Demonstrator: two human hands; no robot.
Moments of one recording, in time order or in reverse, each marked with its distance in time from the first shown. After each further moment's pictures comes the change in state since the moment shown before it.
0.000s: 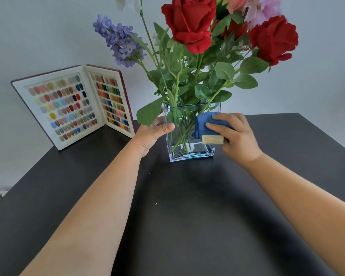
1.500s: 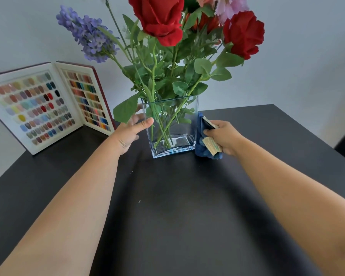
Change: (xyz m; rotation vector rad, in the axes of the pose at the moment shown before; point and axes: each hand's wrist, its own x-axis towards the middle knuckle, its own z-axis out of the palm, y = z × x) left_hand -0.012 0.018 0.007 0.051 -0.111 -0.069; right_hand 0.000 0.010 -0.014 0.809 -0.329 1.272
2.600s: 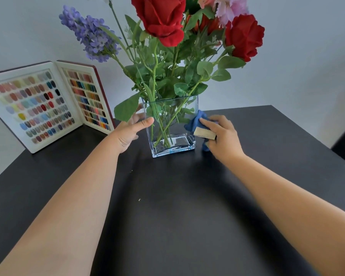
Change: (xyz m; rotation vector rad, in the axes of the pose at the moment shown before) left_hand -0.004 0.005 -0.001 0.011 -0.017 -0.014; right_hand -0.019 0.025 0.009 -0.670 0.346 -0.735
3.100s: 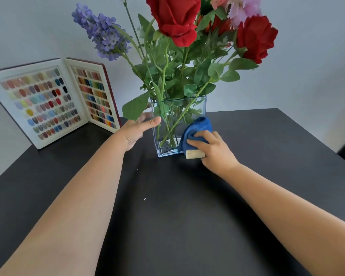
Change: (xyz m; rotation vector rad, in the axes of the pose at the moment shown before) left_hand 0.004 -0.007 -0.007 0.006 0.009 -0.034; right_hand -0.018 -0.017 0.020 -0.181 -0.240 -0.305
